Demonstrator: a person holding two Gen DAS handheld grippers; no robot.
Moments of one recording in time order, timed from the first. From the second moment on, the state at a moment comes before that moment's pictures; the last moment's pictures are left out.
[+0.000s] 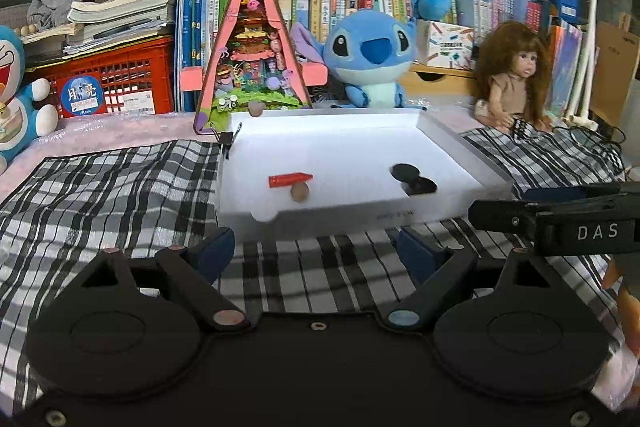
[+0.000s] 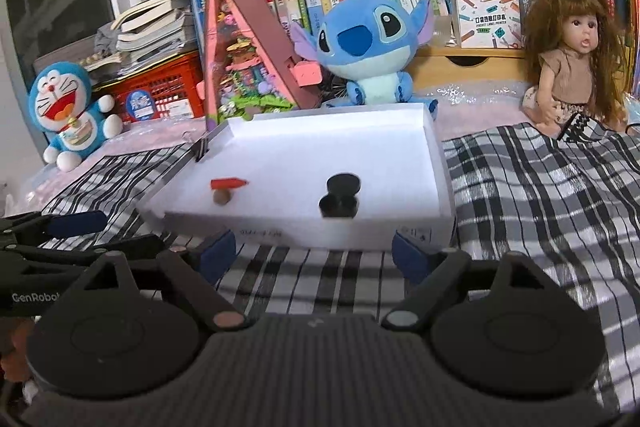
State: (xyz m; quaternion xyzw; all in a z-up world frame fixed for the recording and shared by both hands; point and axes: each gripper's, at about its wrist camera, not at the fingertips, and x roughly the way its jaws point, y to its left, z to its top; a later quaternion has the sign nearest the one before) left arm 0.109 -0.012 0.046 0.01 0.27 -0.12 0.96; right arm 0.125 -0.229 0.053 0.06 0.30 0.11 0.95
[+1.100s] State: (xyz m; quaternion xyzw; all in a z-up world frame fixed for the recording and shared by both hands) left arm 0.010 0.008 0.005 0.02 0.25 -0.09 0.96; right arm 0.029 -0.214 0.020 0.00 0.27 0.11 0.96
